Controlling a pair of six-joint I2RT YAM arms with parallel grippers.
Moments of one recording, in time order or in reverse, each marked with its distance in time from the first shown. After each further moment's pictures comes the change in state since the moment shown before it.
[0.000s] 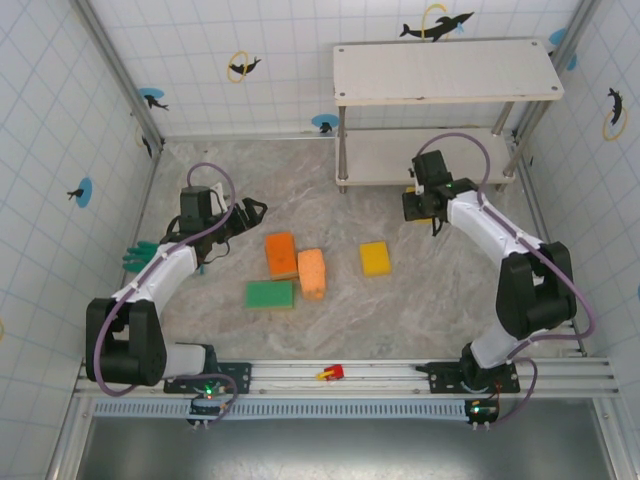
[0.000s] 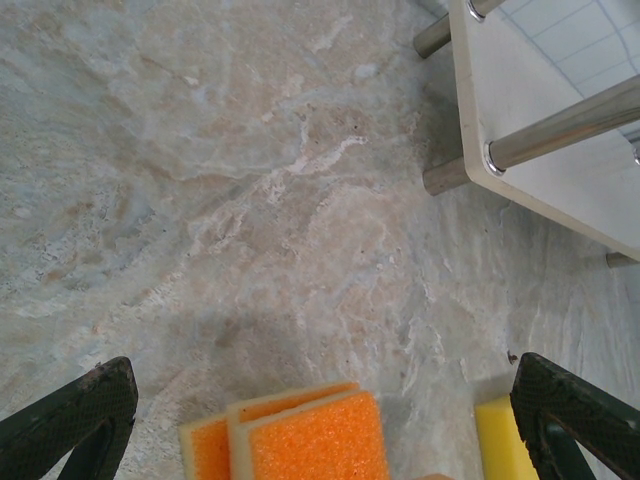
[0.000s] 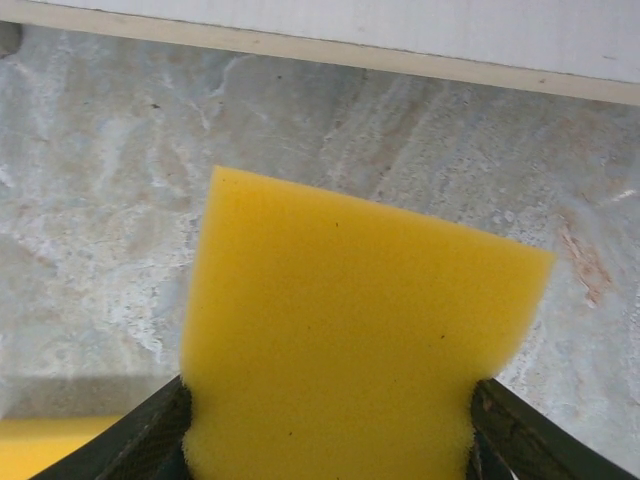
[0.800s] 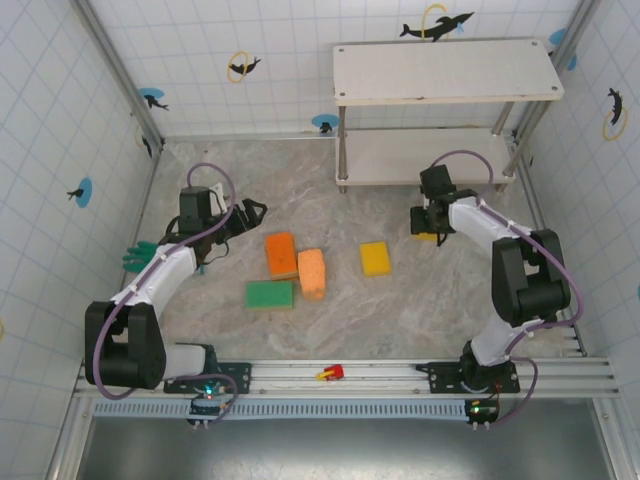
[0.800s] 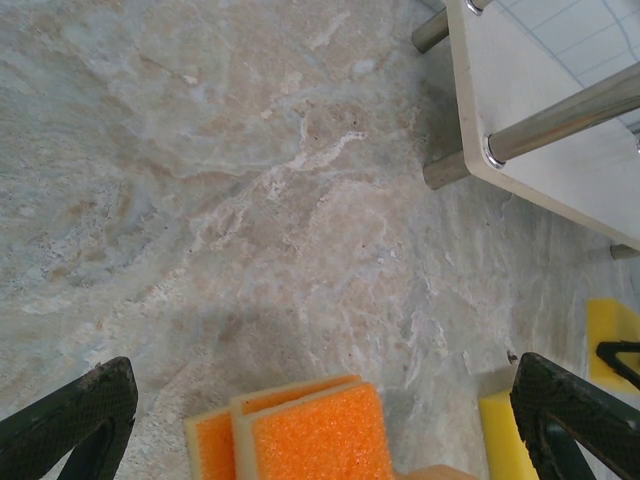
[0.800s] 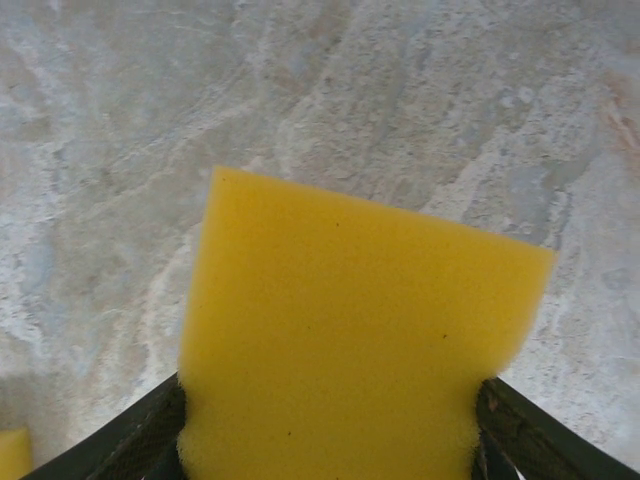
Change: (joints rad) left arm 0.000 -0.013 0.000 -0.019 0.000 0.023; right arm -0.081 0.075 -0.115 0.064 -0.027 0.050
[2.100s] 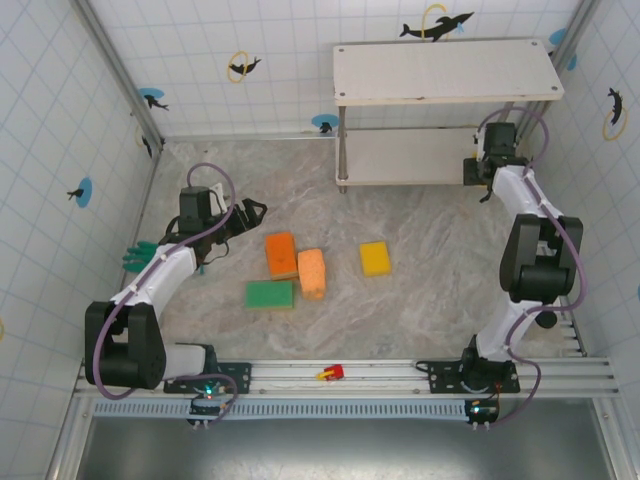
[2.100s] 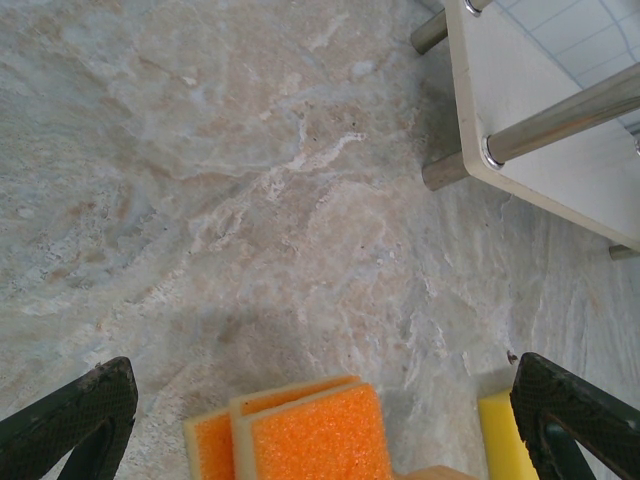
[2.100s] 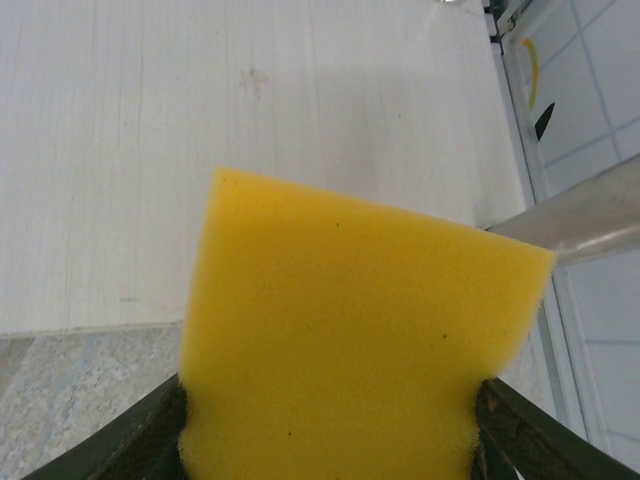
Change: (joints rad) left arm 0.000 0.000 0.000 0.003 0.000 -0.001; right arm -0.321 0.152 0.340 0.117 0.032 -0.327
